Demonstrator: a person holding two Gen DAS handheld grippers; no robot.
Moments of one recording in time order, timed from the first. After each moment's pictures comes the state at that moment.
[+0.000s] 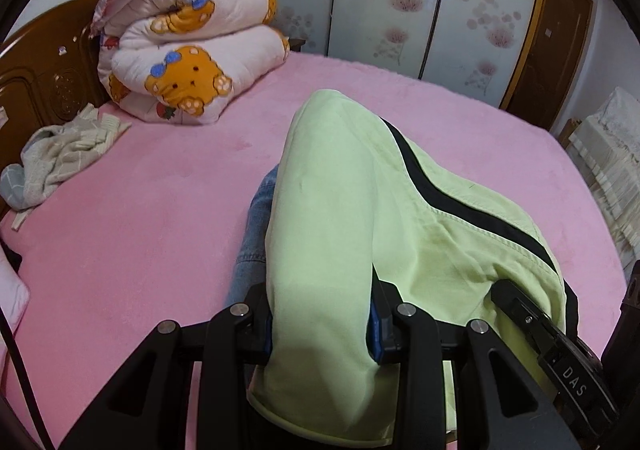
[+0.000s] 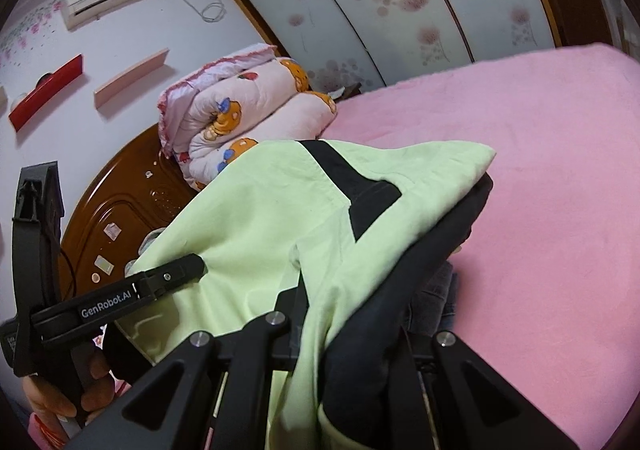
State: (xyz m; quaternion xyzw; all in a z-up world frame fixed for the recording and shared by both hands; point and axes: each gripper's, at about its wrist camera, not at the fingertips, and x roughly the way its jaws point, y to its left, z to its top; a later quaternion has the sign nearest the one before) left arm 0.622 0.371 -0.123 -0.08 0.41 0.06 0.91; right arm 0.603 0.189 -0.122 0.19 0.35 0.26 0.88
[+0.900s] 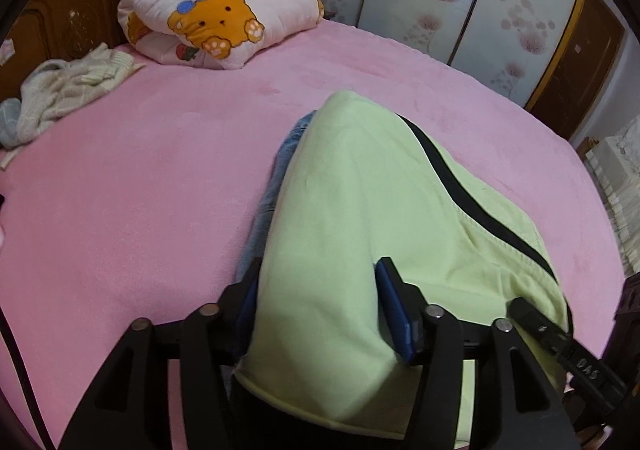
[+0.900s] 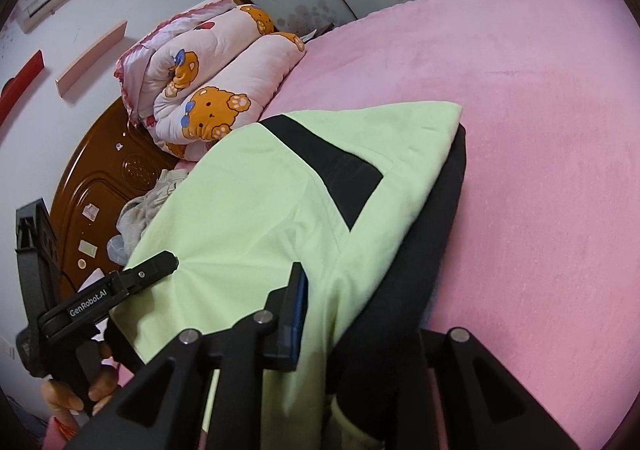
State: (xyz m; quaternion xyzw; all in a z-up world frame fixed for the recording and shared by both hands) left arm 0.609 0.405 -0.199 -0.13 0.43 0.09 0.89; right arm 0.623 0.185 -0.206 0.20 0.45 0.25 0.84
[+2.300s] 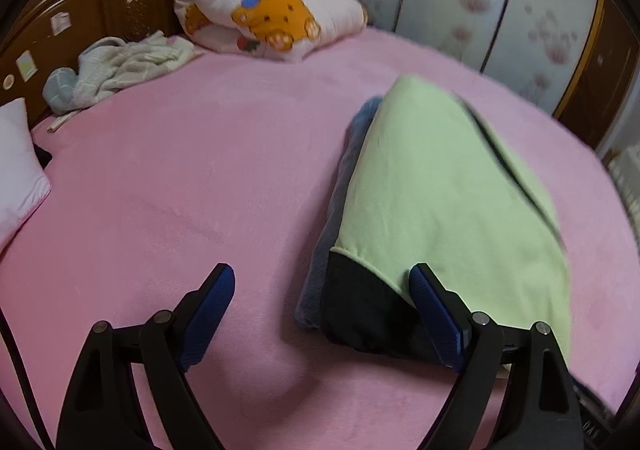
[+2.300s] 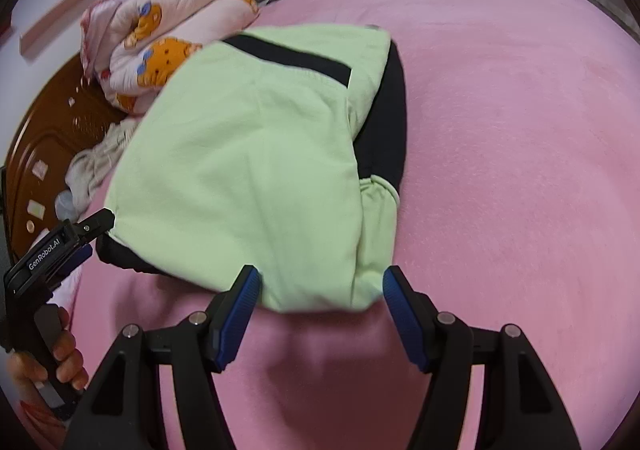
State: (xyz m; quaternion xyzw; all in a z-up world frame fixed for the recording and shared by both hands) left arm 0.504 0.432 -0.210 -0.14 0.41 0.14 0.89; right arm 0.499 0.189 -0.217 0.14 0.50 0.14 0.84
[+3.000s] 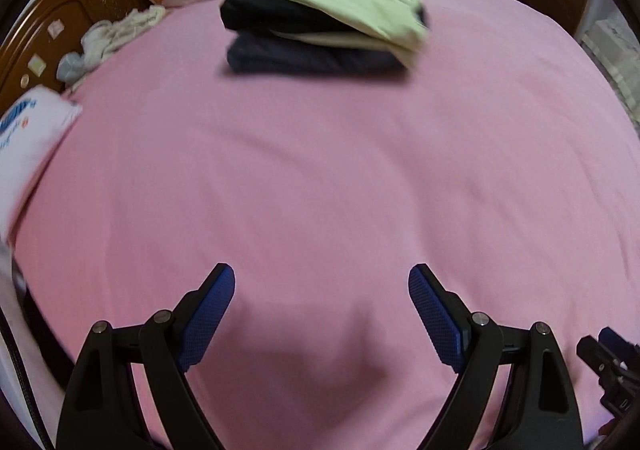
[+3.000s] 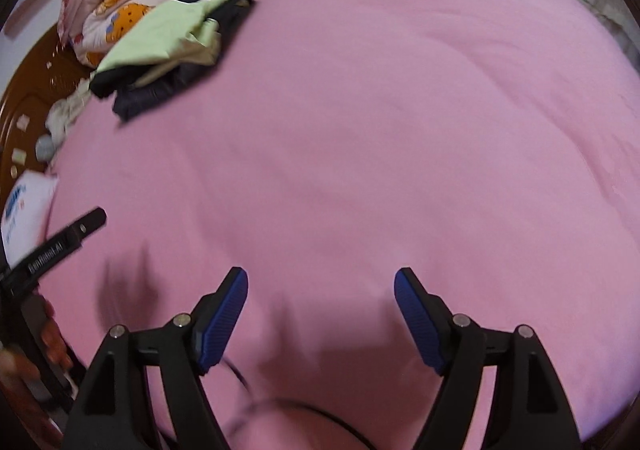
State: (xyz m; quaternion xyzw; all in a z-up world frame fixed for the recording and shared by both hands) left arm 0.241 0.199 -0.225 -0.05 0.55 0.11 0.83; right arm 0.214 -0.025 -0.212 0.09 0.59 0.07 0.80
